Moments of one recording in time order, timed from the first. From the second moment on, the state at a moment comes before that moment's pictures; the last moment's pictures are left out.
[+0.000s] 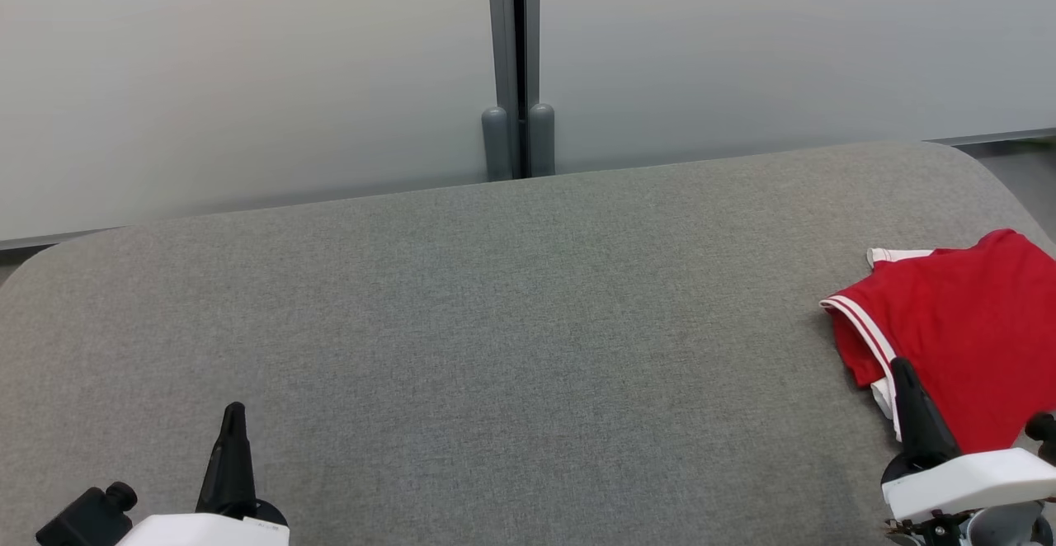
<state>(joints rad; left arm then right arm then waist) 0.07 0.04 0.05 0.17 -0.81 -0.07 -0.11 -0.04 -0.17 0.08 0.22 0.89 0.13 -0.12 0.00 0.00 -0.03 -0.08</state>
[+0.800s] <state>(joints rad) 0.01 0.04 0.07 0.20 -1.08 -0.09 -0.04 -0.06 -0.13 0.02 0.23 1.13 0.13 -0.05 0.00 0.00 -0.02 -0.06</state>
